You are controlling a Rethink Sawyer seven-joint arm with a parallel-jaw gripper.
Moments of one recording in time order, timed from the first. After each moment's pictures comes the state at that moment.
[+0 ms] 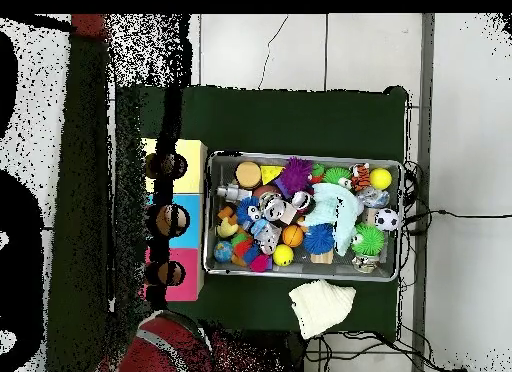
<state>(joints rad) -0.16 -0.28 -1.99 0.02 2.07 1.36 2.21</state>
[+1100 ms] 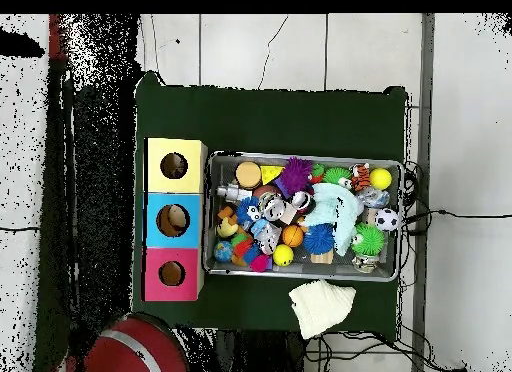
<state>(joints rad) -0.08 -0.25 -1.97 0.10 1.92 1.62 2.22</state>
